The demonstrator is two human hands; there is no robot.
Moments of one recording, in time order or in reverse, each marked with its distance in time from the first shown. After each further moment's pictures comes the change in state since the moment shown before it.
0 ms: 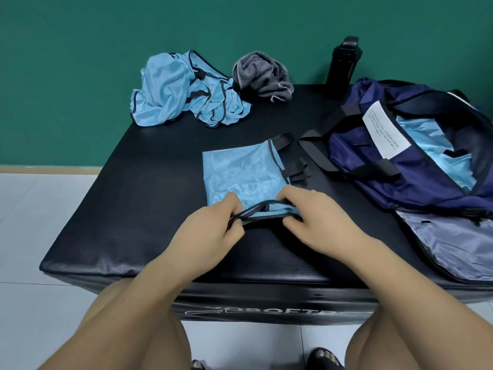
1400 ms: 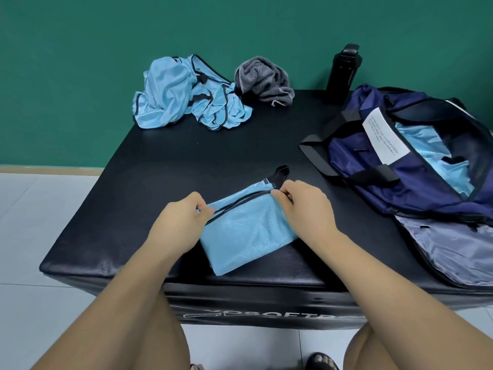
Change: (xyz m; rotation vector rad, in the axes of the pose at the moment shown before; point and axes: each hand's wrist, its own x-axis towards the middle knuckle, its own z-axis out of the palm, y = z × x) left_hand 0.016 -0.055 -0.008 -0.029 0.040 -0.513; right_hand 0.040 0.013 0.044 -0.056 0.244 0.325
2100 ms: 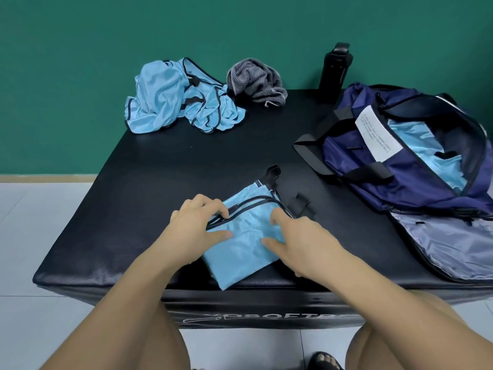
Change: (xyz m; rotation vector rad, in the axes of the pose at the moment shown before) left_hand 0.001 0.005 0.010 0.115 -0.150 0.355; right_hand -0.058 -0.030 -0.042 -0.102 -0.457 -0.013
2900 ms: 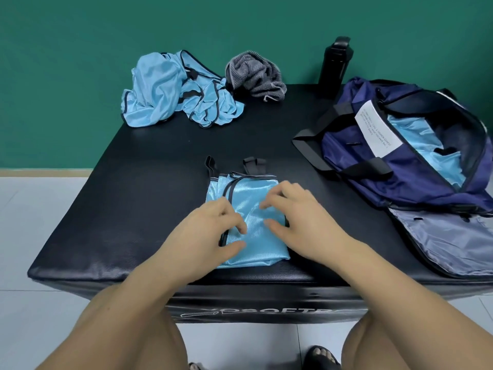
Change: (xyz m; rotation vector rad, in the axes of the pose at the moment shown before) left_hand -0.026 0.032 0.000 0.050 0.046 0.299; right_hand 0.026 0.028 0.001 -0.020 0.251 -0.366
